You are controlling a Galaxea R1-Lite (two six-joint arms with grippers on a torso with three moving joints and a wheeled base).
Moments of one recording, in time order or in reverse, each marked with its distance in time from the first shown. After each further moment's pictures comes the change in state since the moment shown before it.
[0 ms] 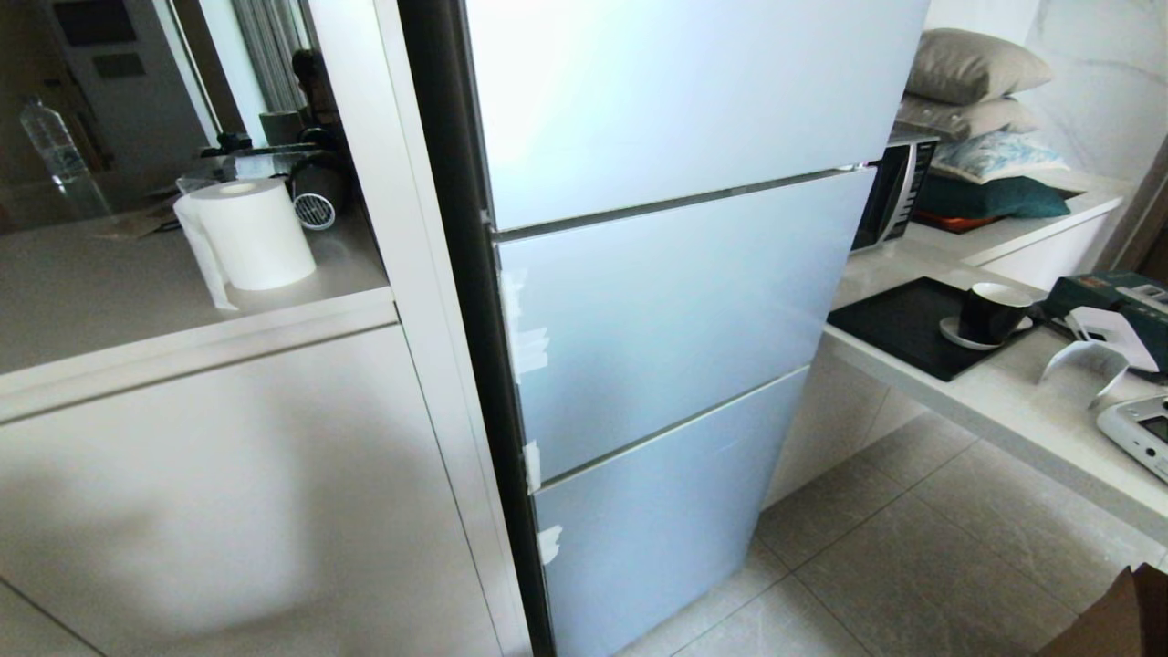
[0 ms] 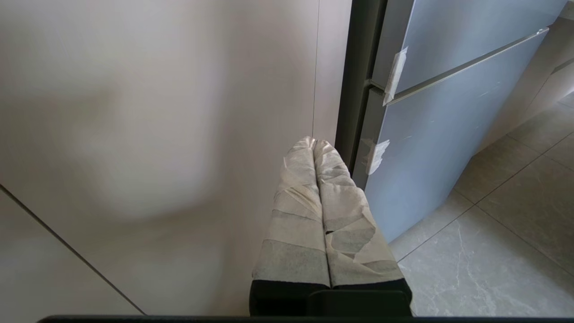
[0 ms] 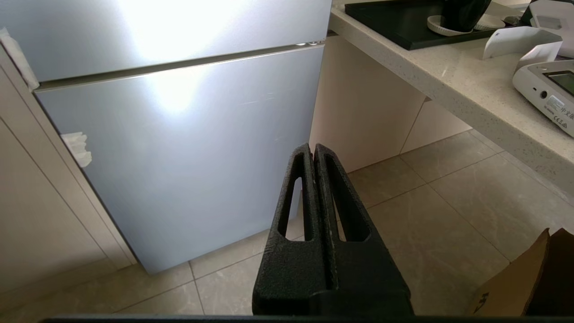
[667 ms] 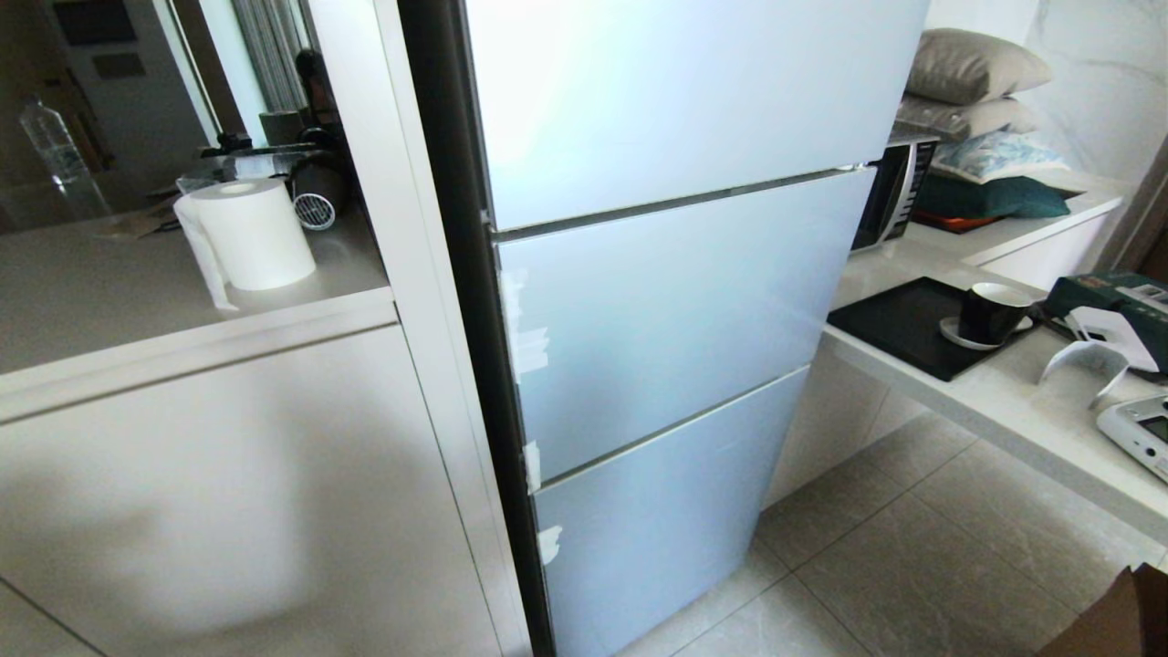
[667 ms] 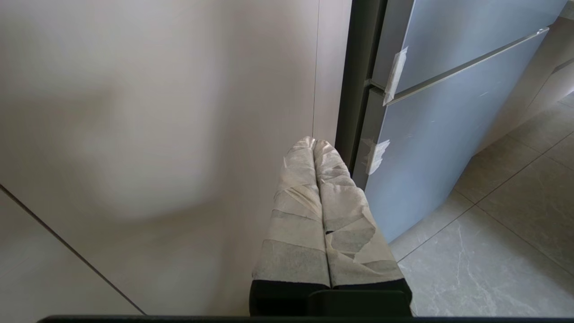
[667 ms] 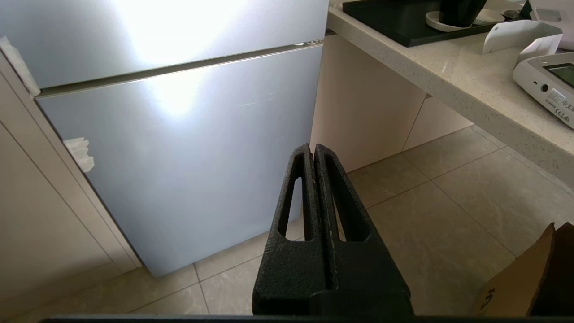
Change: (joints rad) left arm 0.000 0.000 0.000 0.000 0.000 0.000; right arm 0.000 0.000 0.000 -0.001 -0.002 0.026
